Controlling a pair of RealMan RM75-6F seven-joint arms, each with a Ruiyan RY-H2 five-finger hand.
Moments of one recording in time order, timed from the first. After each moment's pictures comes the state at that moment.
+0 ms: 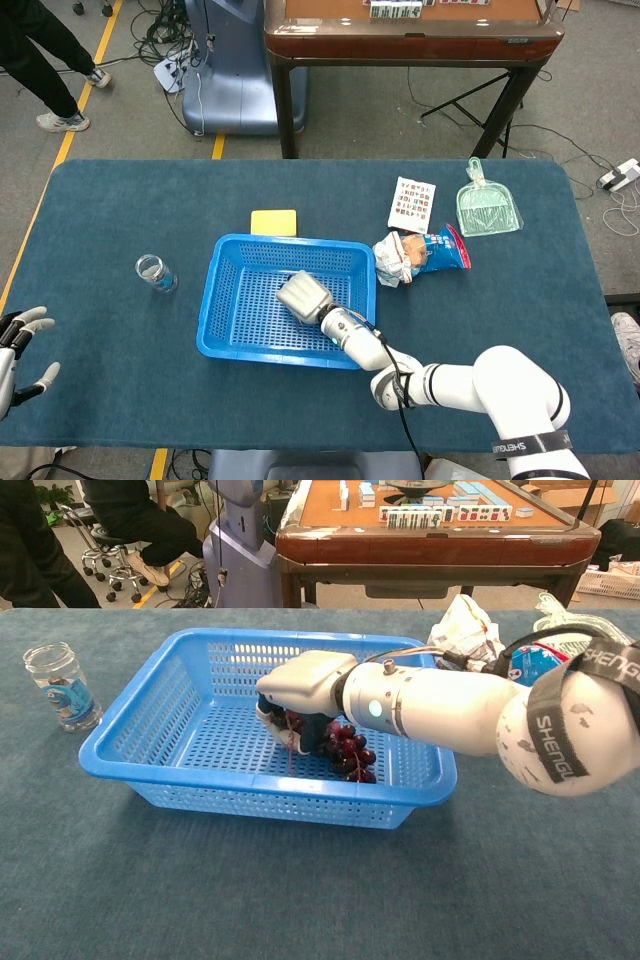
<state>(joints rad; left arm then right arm) -0.04 -1.02 -0.03 -1.71 1.52 1.56 0.09 1.20 -1.83 0.10 -1.16 -0.95 0.72 -0.52</state>
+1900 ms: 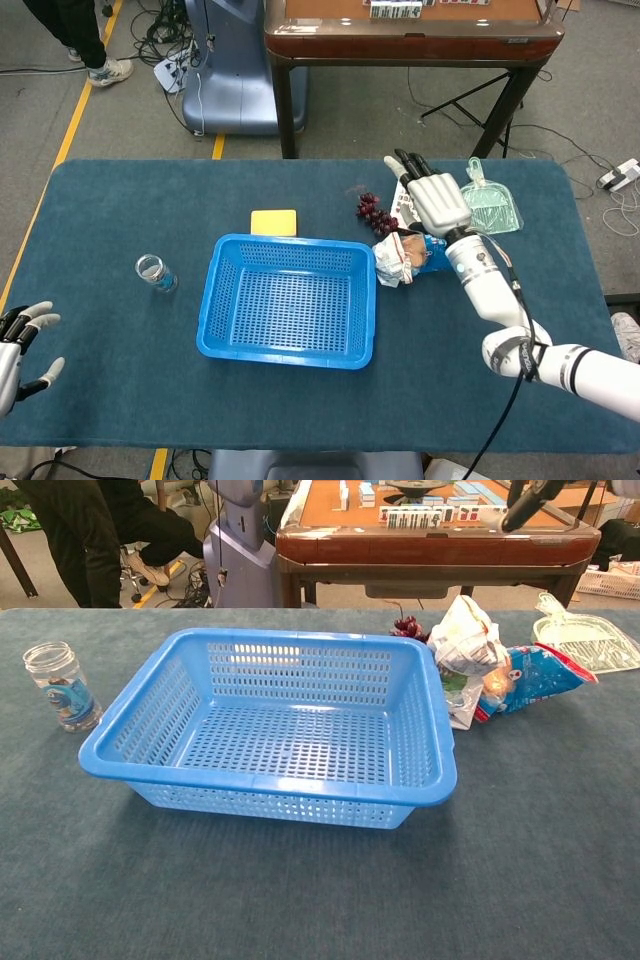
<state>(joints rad) -0.06 -1.01 -0.04 -1.71 1.54 1.55 0.09 0.89 -1.22 0.28 -1.52 -0.94 0.91 -0.31</state>
